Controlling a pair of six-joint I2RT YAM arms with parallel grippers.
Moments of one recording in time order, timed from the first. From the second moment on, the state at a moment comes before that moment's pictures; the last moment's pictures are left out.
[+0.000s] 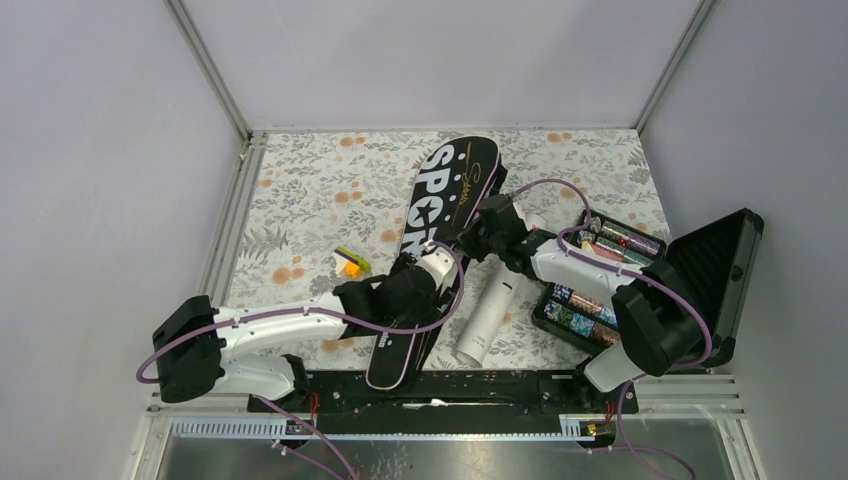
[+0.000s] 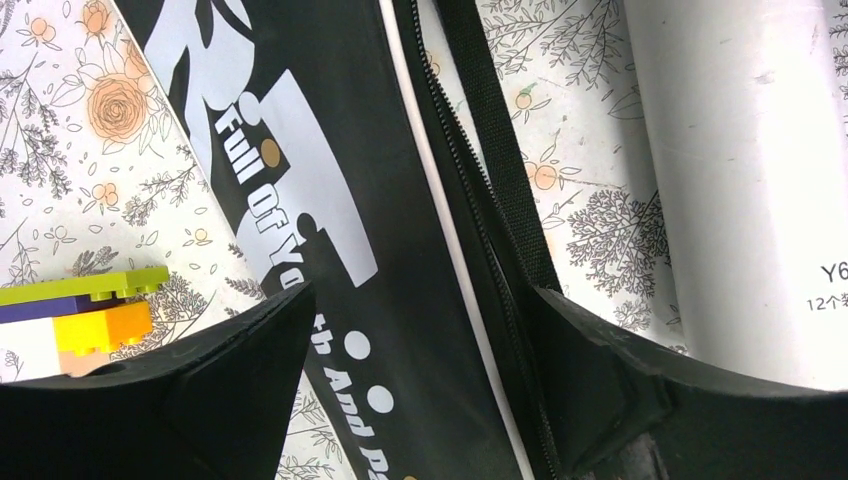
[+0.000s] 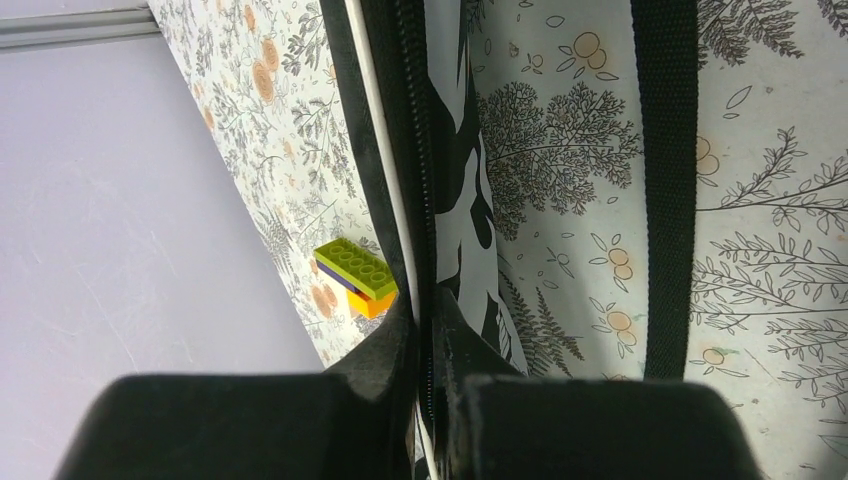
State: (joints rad) left arm -1.13 1.26 0.76 -0.30 -0.39 -0.24; right arm 0.64 1.53 0.90 -0.07 0.04 1.36
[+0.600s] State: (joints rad) left arm -1.16 1.25 0.79 -0.31 -0.40 -0.30; right arm 0.64 1.52 0.90 -0.07 0.04 1.37
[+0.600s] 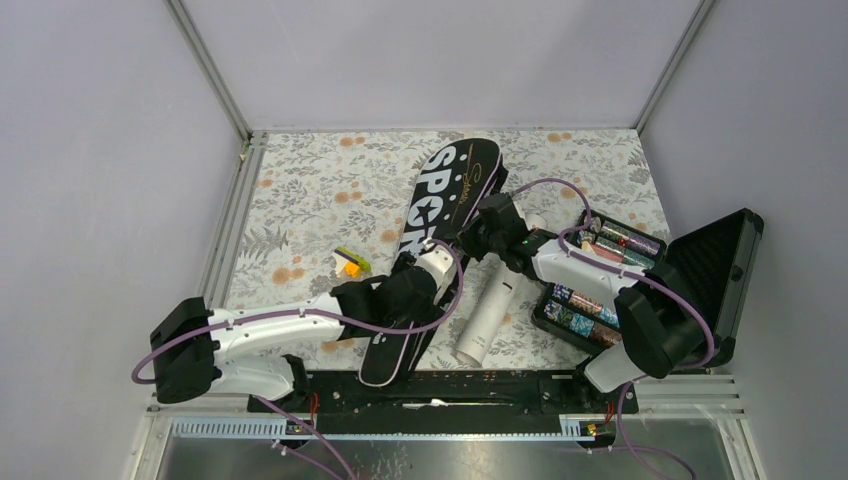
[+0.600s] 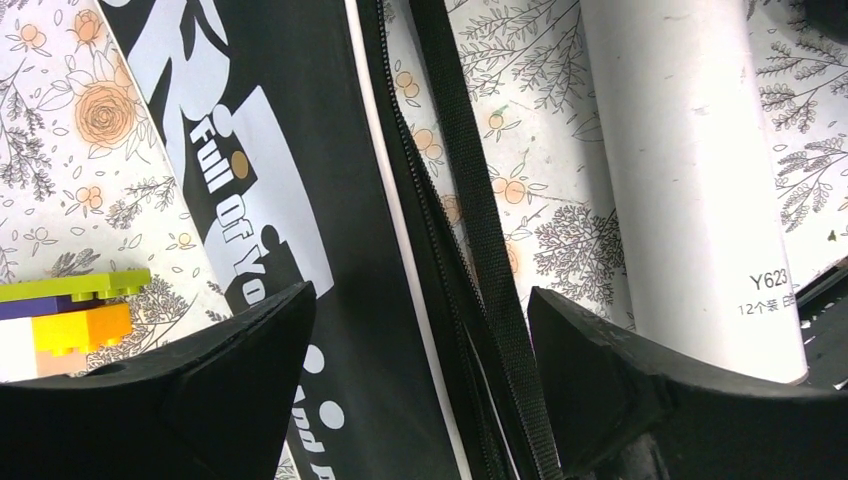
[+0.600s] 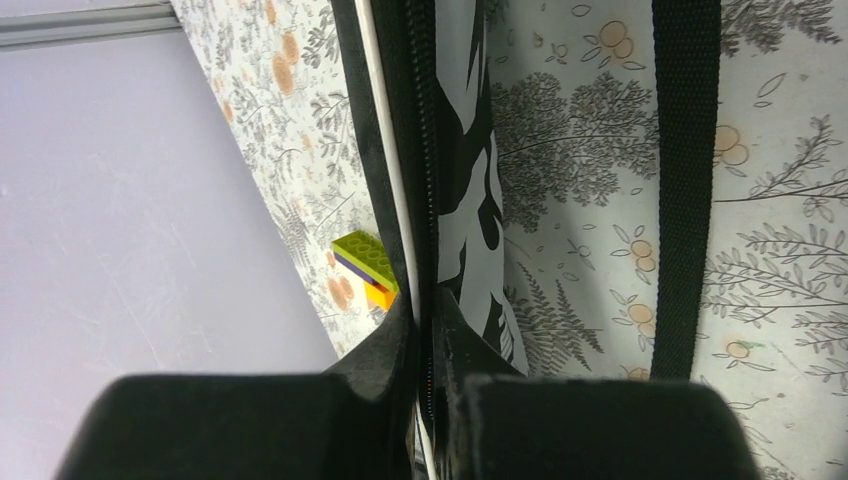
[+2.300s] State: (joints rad) left arm -1.20 0.90 0.98 -0.95 -0.37 -0.47; right arm 0.26 1.21 0.68 0.12 -0.25 0.66
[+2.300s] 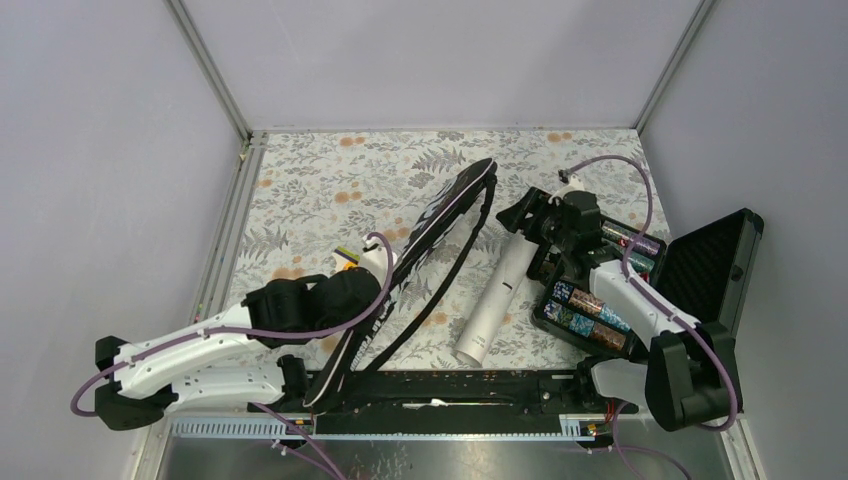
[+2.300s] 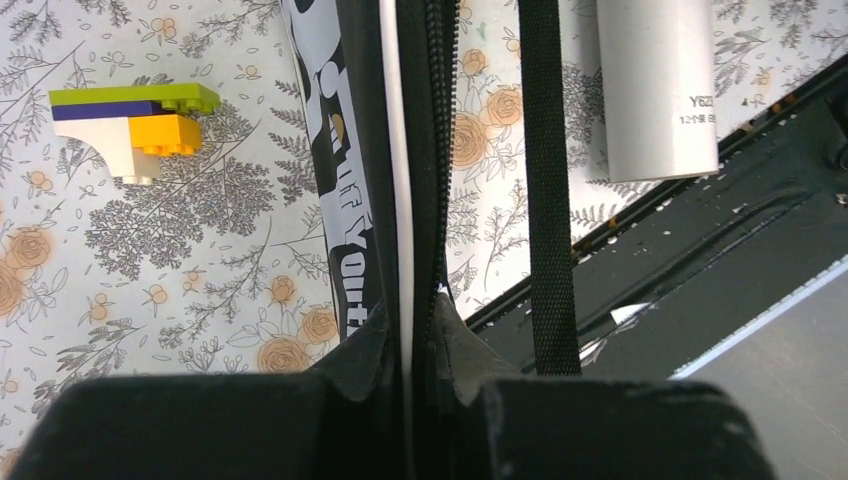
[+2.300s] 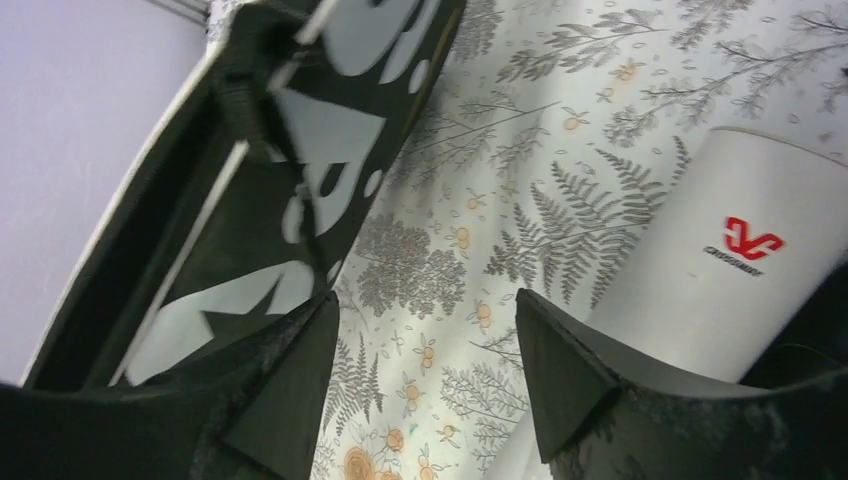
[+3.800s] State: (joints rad) left arm -1.20 0.88 1.08 -1.05 -0.24 -0.41; right arm 0.19 1.43 0.65 0.64 -0.50 -0.06
